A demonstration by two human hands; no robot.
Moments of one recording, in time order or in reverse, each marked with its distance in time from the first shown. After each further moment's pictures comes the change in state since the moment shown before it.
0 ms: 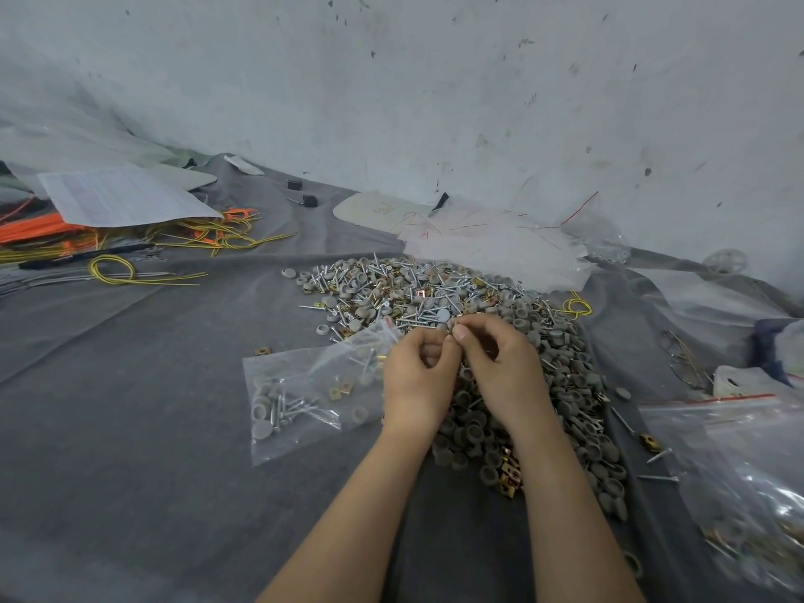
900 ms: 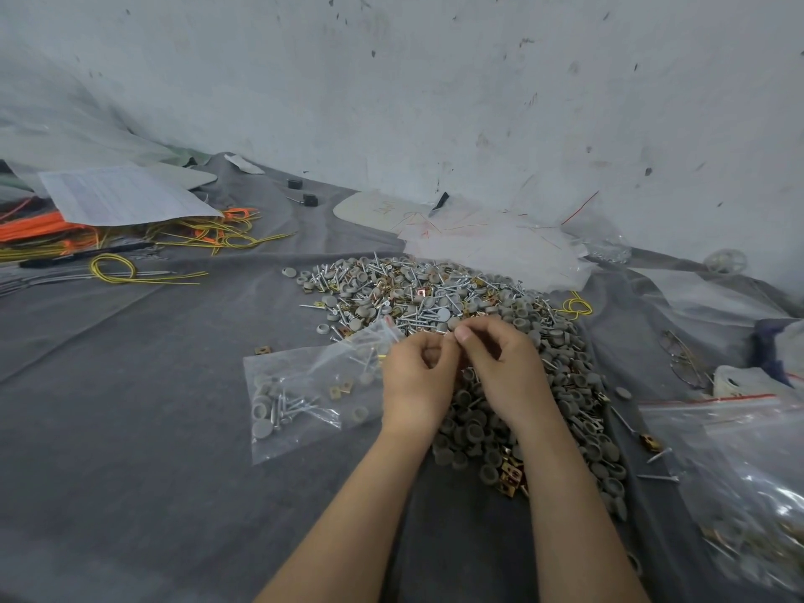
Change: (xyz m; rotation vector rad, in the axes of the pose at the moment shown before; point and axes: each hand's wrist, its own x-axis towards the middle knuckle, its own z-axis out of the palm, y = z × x) left_hand 0.000 0.000 -0.002 0.139 0.002 0.019; right_hand 0.001 0.000 -0.004 0.013 -0.036 0.059
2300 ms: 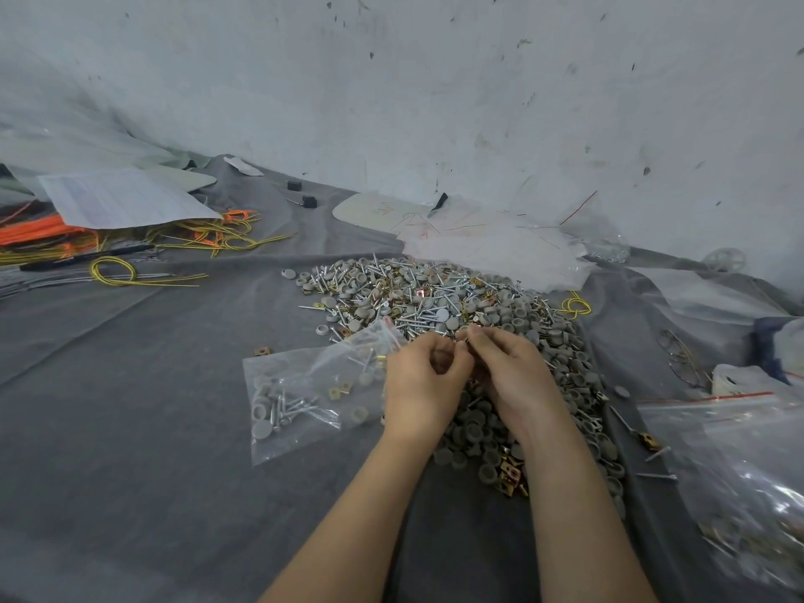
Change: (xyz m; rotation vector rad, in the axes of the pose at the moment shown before) left_hand -0.005 0.000 0.002 0.099 0.007 0.122; right_hand 0.006 0.009 0.005 0.498 -0.013 0.342
